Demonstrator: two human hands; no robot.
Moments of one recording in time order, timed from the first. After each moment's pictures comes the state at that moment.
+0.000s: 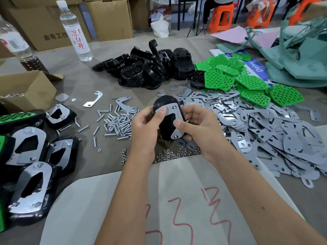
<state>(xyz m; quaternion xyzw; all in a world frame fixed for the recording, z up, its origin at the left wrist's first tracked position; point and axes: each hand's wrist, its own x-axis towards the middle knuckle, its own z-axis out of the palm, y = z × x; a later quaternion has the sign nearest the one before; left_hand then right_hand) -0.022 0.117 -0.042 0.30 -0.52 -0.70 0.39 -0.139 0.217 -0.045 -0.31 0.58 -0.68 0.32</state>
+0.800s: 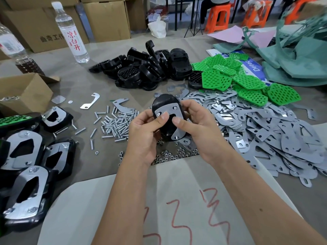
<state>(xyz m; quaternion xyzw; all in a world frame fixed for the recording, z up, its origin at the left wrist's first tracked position) -0.020 0.118 -0.040 0.25 -0.44 -0.79 0.35 -0.139 0.218 -0.044 -0.39 0.51 -0.69 0.32</state>
